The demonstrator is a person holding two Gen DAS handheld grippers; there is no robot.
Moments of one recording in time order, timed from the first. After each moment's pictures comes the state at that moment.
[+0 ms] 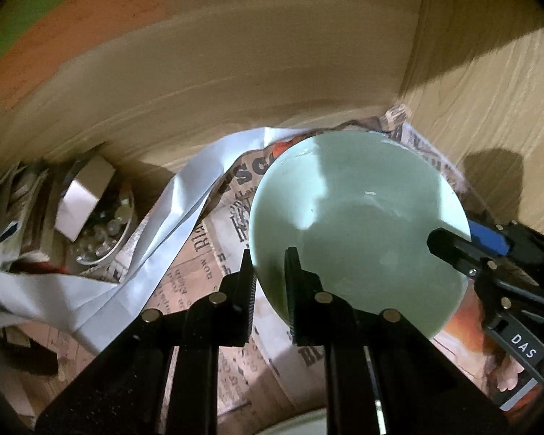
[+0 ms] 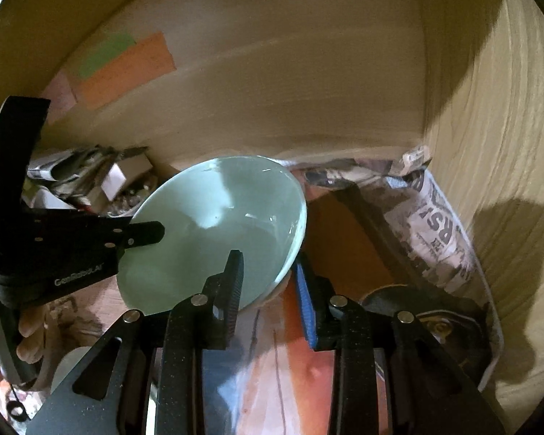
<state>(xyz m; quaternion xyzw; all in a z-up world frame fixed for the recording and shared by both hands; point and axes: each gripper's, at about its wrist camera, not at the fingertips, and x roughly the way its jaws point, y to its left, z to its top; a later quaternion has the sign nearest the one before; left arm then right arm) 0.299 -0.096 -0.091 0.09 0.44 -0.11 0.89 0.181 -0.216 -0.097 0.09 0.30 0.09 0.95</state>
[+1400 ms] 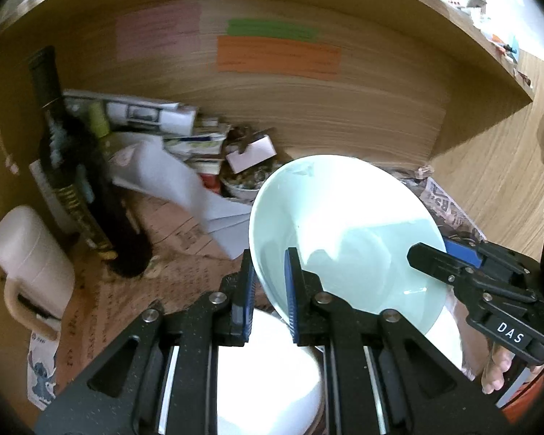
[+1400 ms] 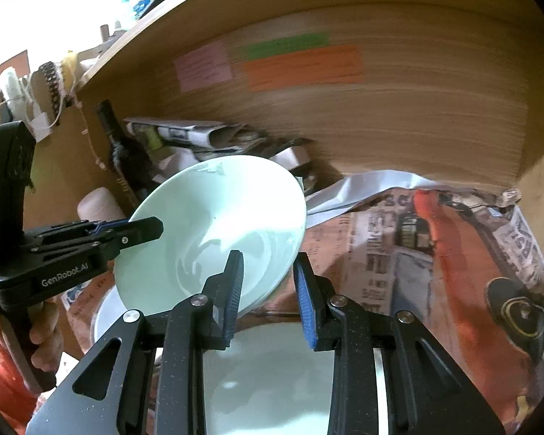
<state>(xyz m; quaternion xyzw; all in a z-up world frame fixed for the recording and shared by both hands) 0.128 0.055 -0.055 -0.02 0.33 -0.03 0.94 0.104 -0.072 -0.073 0.04 0.25 0.23 0.94</state>
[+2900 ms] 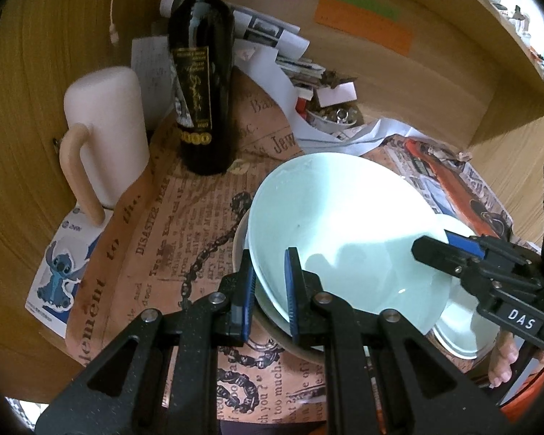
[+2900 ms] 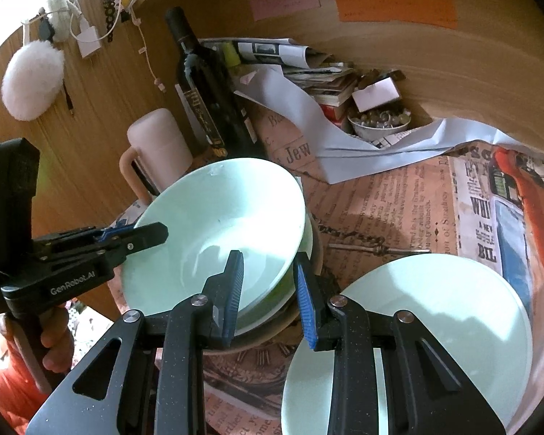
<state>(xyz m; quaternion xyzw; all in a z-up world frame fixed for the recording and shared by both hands) 0.047 0.141 -0.115 -0.09 0.37 0.04 0.92 0.077 0.014 -0.121 0.01 0.32 0.31 0.90</state>
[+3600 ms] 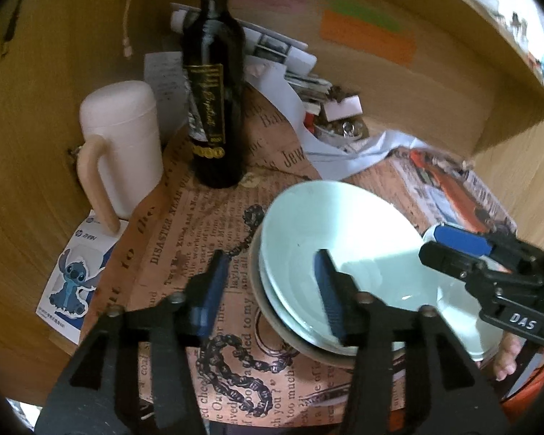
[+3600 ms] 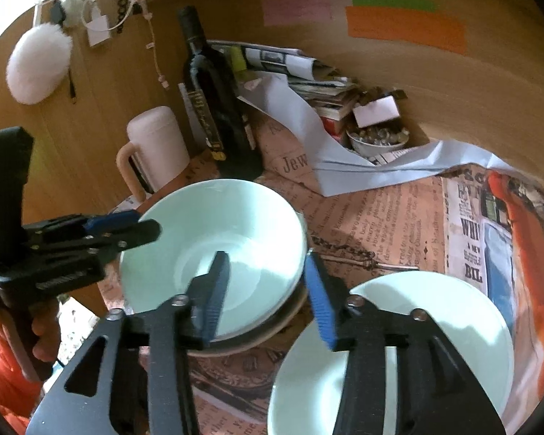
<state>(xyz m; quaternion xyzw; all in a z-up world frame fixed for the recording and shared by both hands) 0.036 0.148 -0.104 -0.09 0.34 0.05 0.93 0.074 0.016 -0.118 -0.03 0.30 0.29 0.91</state>
